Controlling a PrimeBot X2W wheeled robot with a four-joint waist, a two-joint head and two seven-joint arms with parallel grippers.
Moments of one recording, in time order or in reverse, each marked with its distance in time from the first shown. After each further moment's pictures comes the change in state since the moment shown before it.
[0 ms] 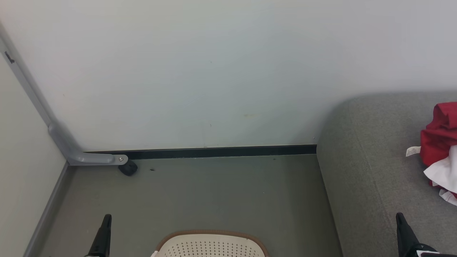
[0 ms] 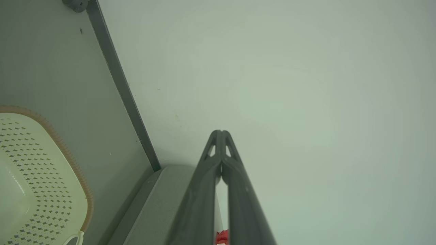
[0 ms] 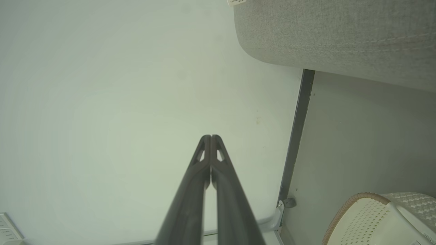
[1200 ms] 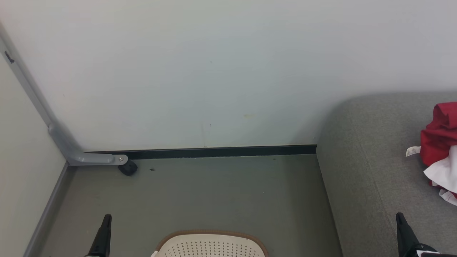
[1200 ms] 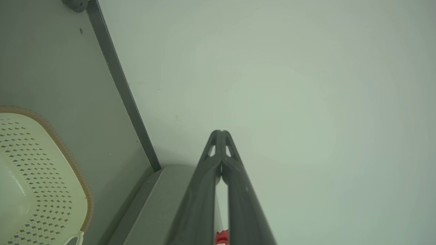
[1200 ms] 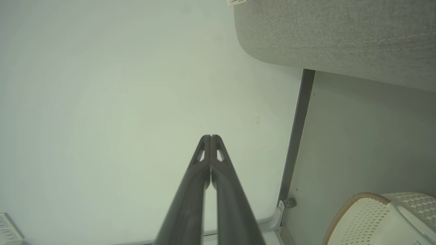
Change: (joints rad) left arm 0.000 0.000 0.000 0.000 0.000 0.000 0.000; right arm 0.000 0.000 0.000 0.000 0.001 0.000 0.000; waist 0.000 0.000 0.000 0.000
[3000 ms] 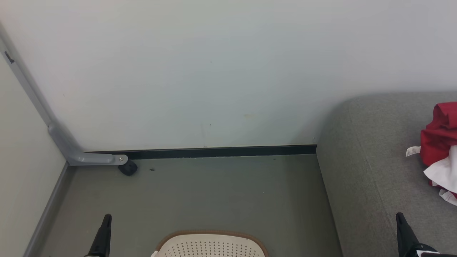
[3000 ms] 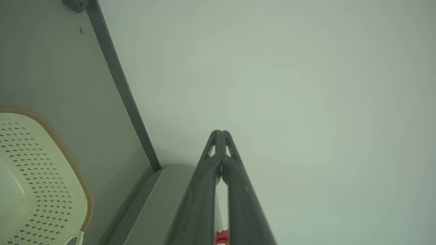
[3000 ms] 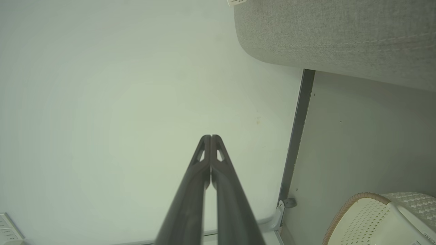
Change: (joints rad) left arm 0.000 0.000 0.000 0.000 0.000 0.000 0.000; right arm 0.000 0.000 0.000 0.000 0.000 0.000 0.000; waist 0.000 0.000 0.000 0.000
